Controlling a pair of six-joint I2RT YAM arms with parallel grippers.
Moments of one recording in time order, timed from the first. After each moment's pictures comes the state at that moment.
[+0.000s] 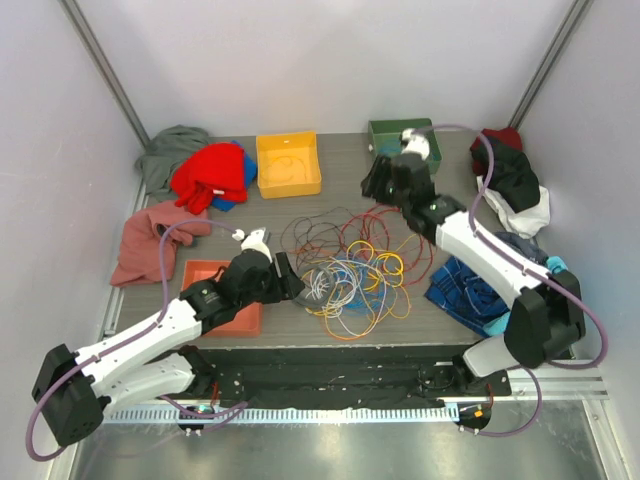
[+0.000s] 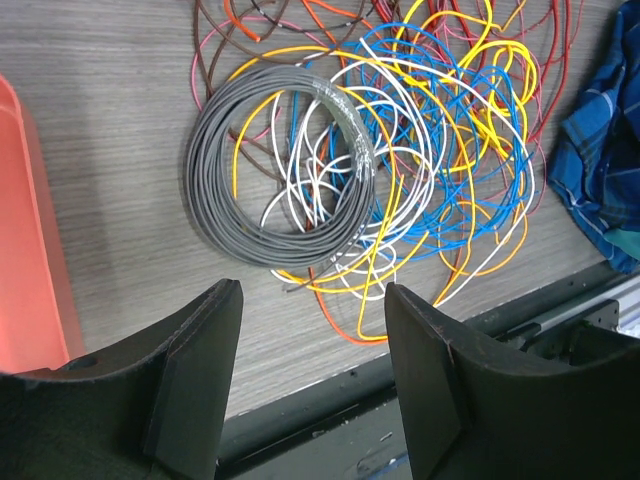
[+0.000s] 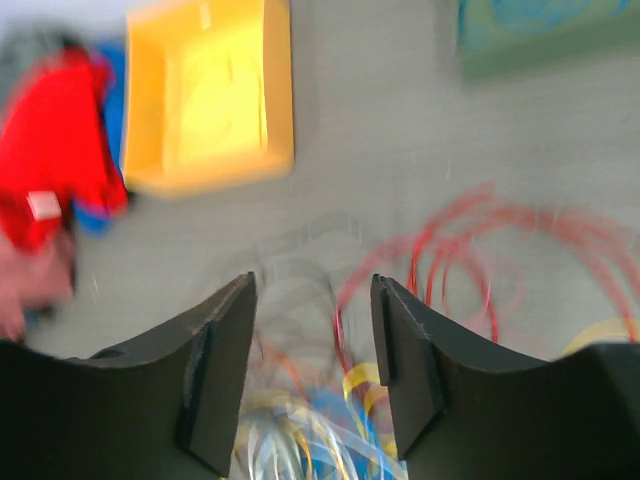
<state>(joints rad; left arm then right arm) -0.81 0.97 0.62 -0.33 -0.15 -0.84 0.44 1.50 1.26 -0.18 0.22 0.55</state>
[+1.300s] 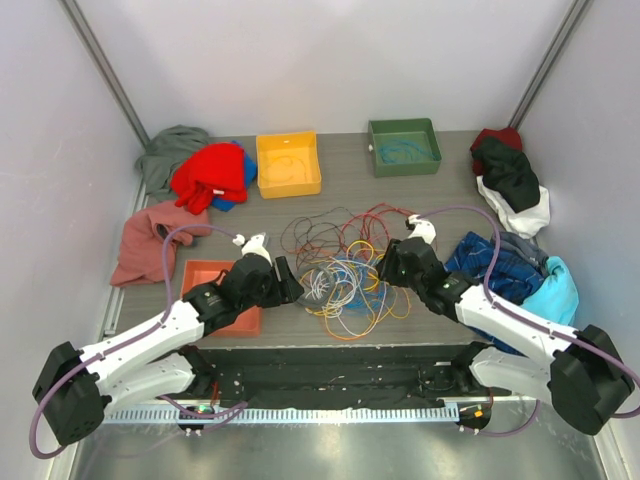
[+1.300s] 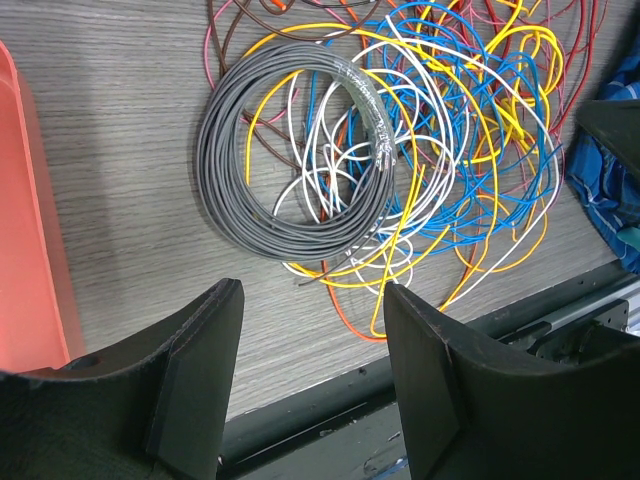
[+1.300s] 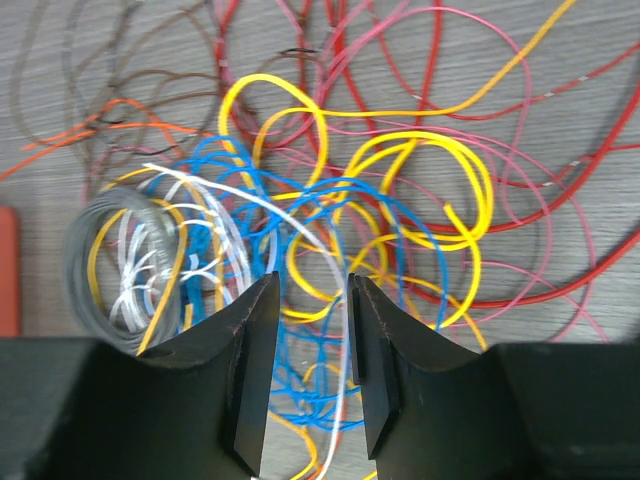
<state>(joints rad) -0.81 0.96 0.55 -0.30 -0.14 -0.86 0.65 1.08 0.54 -0.14 0.26 0.68</state>
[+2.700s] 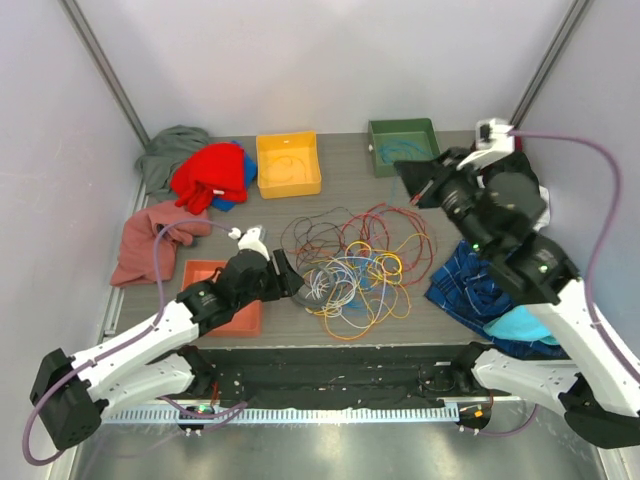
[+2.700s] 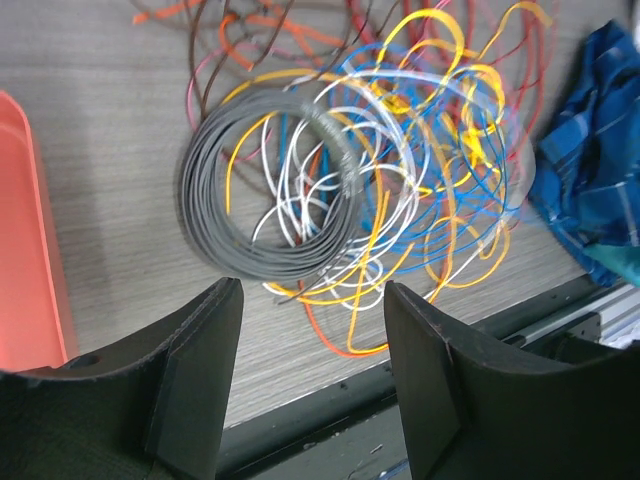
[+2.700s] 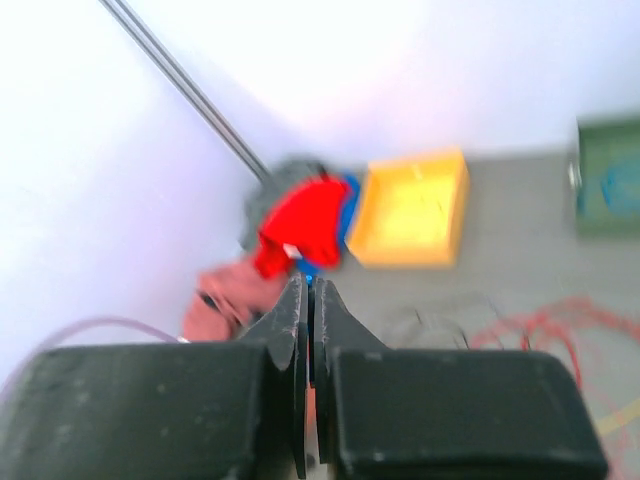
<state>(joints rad) -0.81 0.93 0.59 -0.30 -0.16 -0.85 0.70 0.96 1.29 -0.36 0.28 0.52</state>
